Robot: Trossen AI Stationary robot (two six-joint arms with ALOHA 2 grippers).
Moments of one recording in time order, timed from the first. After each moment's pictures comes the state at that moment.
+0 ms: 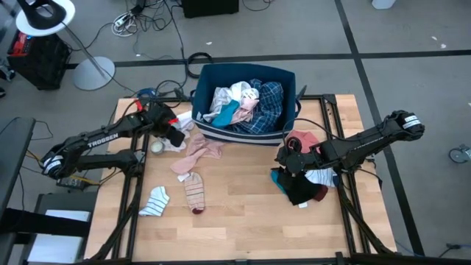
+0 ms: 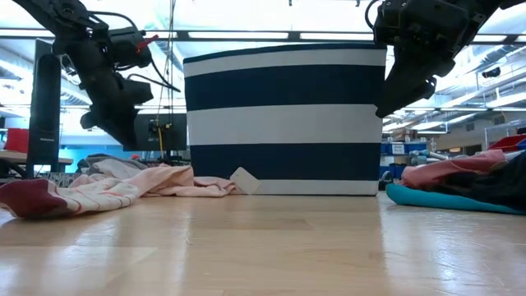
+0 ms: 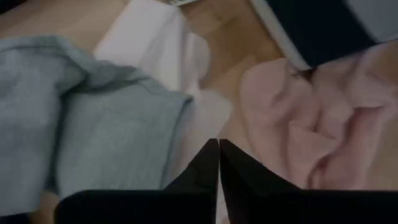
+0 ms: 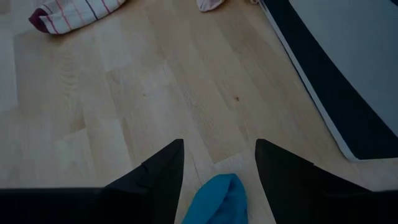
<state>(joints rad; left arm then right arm) 0.67 0.95 0.59 -0.66 -0.02 -0.27 0.27 1.19 0.75 -0.44 0.36 0.58</state>
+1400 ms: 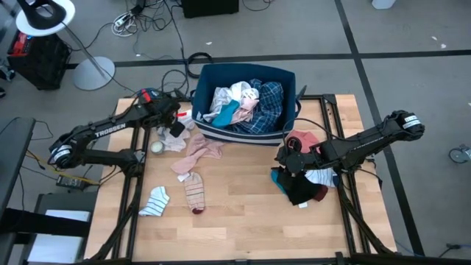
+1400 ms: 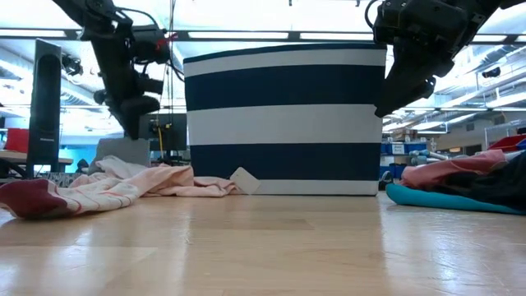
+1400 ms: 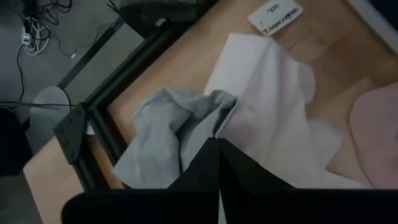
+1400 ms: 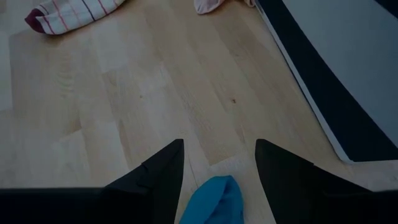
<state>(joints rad) 0.66 1.12 0.79 -0.78 -0.41 -0.11 0.27 1.19 0.75 -0.44 0.38 0.57</state>
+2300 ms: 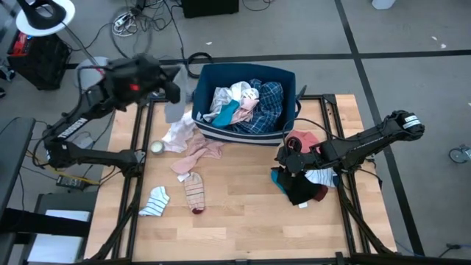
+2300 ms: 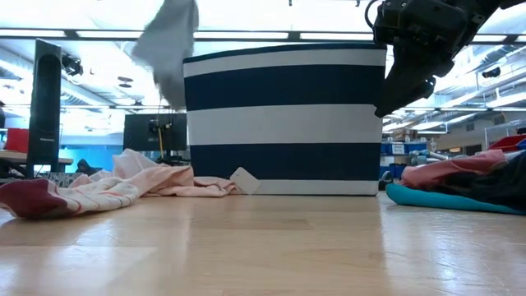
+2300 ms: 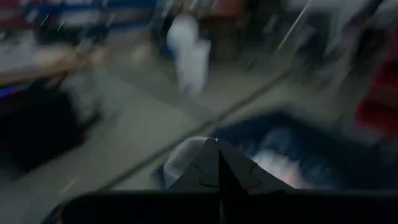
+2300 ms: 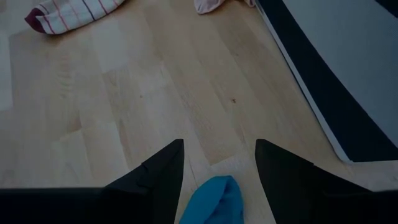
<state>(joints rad) 0.47 1.05 1.48 -0.59 -0.32 -0.08 0.27 1.19 0.75 -0.44 0.38 0.57</state>
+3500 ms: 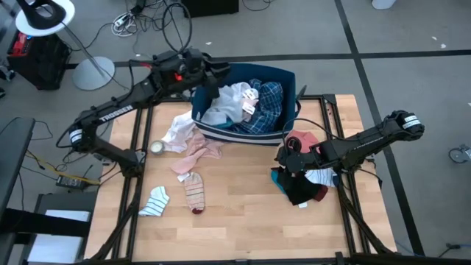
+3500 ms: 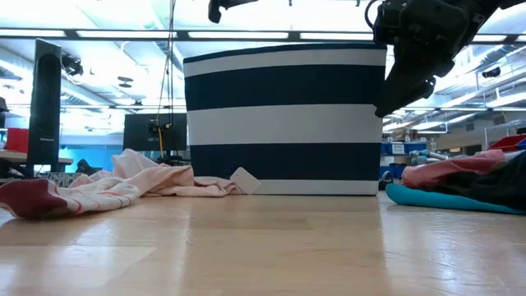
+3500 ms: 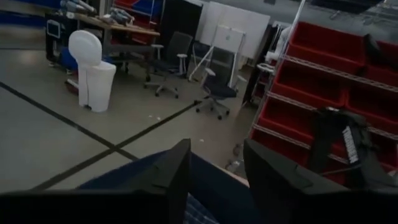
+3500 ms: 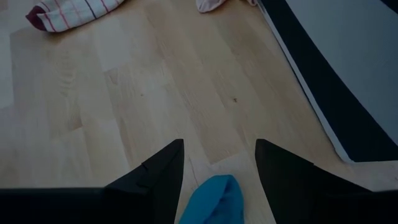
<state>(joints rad) 0.47 1.38 1.48 -0.08 0.04 -0.27 0.27 1.19 0.75 -0.44 0.37 0.57</state>
